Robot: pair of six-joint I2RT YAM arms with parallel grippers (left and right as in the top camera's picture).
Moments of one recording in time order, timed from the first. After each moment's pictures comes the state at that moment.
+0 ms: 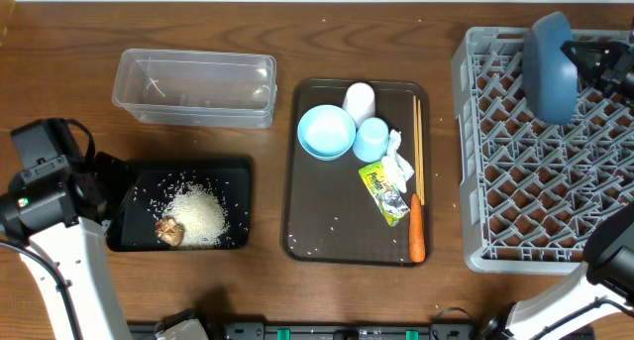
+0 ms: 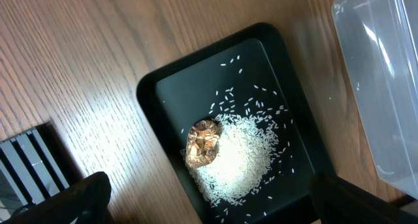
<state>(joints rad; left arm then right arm) 0.46 1.17 1.21 -1.24 -0.11 -0.70 -0.58 1.95 1.69 -0.71 -1.35 0.18</state>
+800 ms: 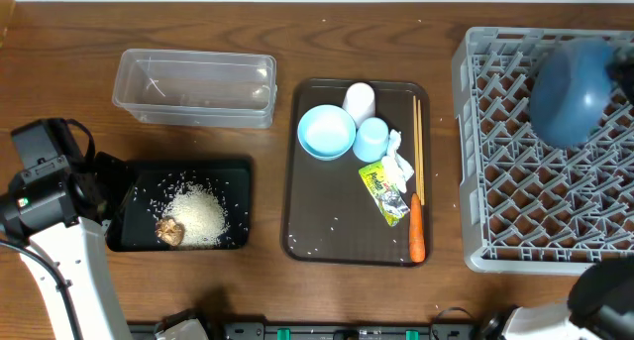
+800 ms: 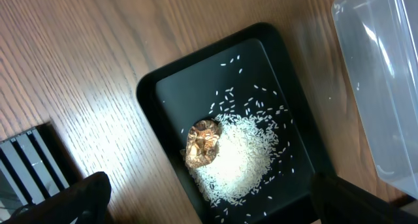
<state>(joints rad) 0.46 1.17 1.21 -1.24 -0.11 -0.70 -0.61 1.67 1.70 -0.95 -0.51 0.39</state>
